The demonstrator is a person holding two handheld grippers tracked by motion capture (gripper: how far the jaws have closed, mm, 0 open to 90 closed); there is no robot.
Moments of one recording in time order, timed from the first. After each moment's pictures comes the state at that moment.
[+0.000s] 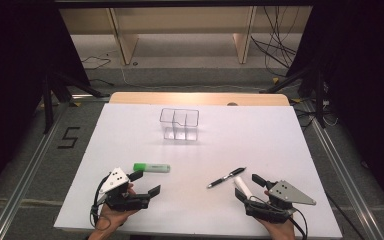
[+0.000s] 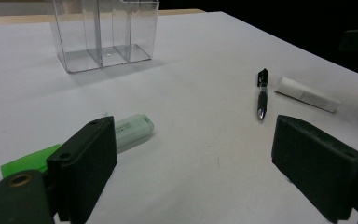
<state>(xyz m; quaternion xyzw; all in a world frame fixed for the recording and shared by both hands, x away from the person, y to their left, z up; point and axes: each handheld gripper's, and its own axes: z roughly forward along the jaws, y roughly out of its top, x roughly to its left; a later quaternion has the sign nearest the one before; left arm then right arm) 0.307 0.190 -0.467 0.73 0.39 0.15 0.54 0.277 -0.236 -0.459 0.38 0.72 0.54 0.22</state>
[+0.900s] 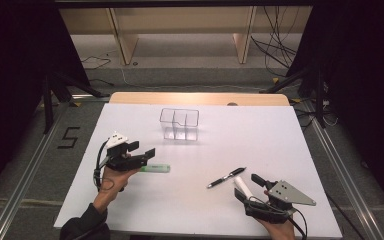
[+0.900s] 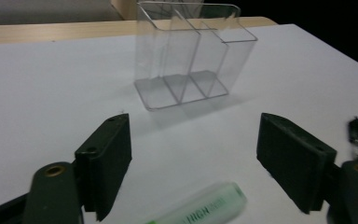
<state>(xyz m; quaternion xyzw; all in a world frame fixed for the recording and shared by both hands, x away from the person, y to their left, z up) 0.404 0.199 -0.437 0.71 0.47 0.18 0.49 0.276 -0.235 -0.457 0.37 0.72 0.55 0.22</state>
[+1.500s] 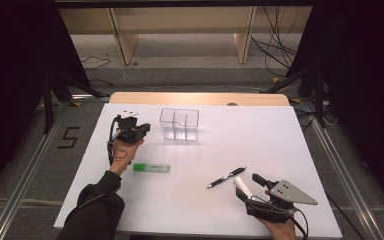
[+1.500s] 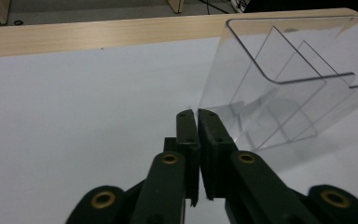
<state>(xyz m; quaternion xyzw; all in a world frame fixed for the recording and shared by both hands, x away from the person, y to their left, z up) 0.489 0.189 -0.441 0.70 0.53 0.21 0.42 0.277 -0.238 -0.457 0.38 0.71 0.55 0.22</state>
